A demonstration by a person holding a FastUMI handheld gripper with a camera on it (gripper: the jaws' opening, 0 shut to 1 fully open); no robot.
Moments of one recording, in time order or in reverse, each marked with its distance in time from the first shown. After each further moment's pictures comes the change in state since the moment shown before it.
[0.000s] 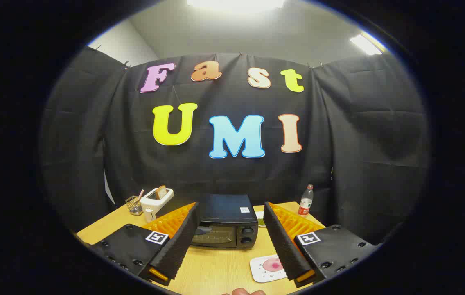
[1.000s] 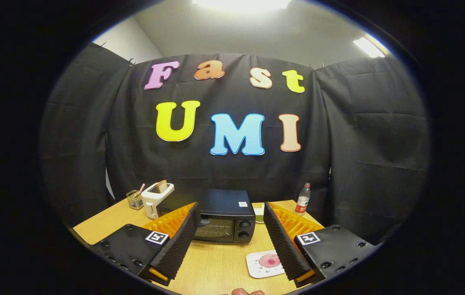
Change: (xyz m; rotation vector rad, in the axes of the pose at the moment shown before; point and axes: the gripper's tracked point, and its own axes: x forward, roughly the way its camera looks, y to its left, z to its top) arm -0.024 0.001 -0.020 -0.032 0.015 0.016
